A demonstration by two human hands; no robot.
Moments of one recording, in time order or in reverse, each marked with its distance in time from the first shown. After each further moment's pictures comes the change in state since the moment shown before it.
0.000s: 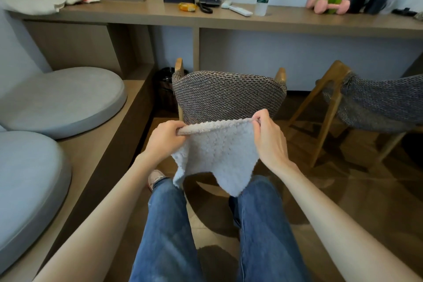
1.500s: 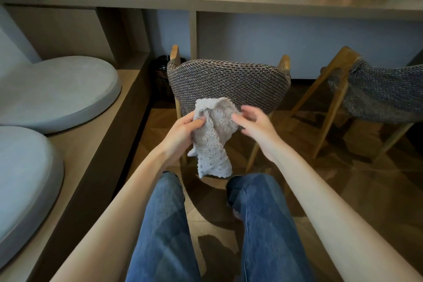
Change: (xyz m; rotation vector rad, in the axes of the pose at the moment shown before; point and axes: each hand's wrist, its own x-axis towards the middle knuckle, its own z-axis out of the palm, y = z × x) left_hand 0.012 0.030 0.031 -1.128 -0.272 -0.195; right_hand 0.026 -0.009 0.013 0.721 -0.348 0.453
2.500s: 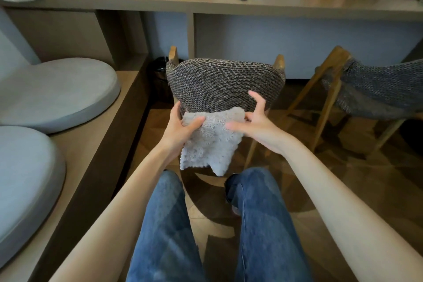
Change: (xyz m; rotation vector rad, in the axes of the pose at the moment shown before) left_hand -0.010 -0.011 -0.006 0.120 0.229 0.011; right_hand -0.010 0.001 -0.017 -0.034 -0.262 -0.032
